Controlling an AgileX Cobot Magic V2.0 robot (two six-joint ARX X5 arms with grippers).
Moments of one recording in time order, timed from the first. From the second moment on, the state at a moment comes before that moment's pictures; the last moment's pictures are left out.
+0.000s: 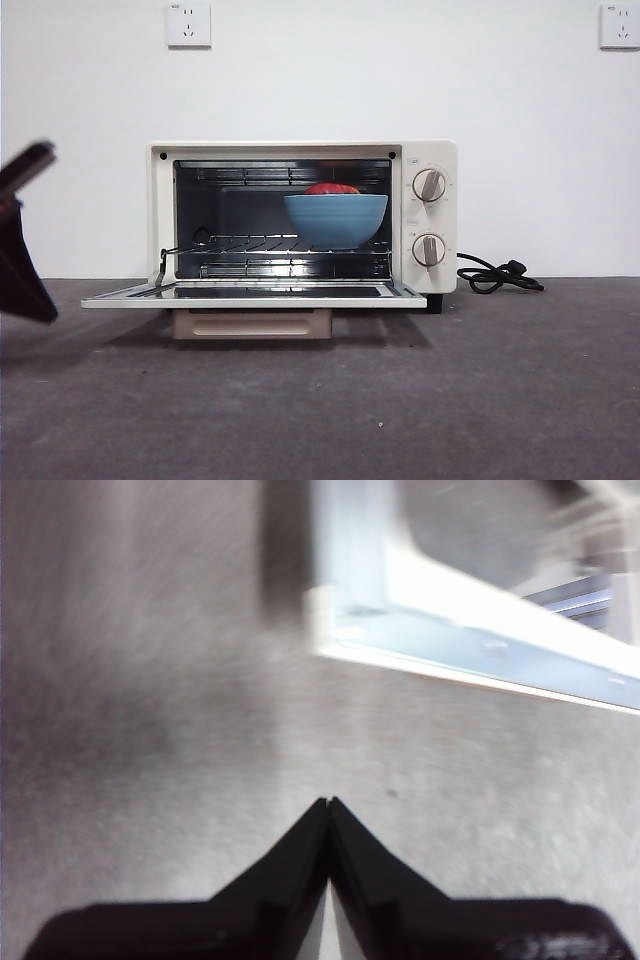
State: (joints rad) left arm -0.02 1.37 0.61 -0.24 0.55 -0.38; right arm 0.49 0.70 1.14 -0.95 0.15 0.09
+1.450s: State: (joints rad) left arm 0.01 1.56 0.62 0.07 0.57 -0.63; right arm 0.49 0.65 1.14 -0.97 0.16 0.09
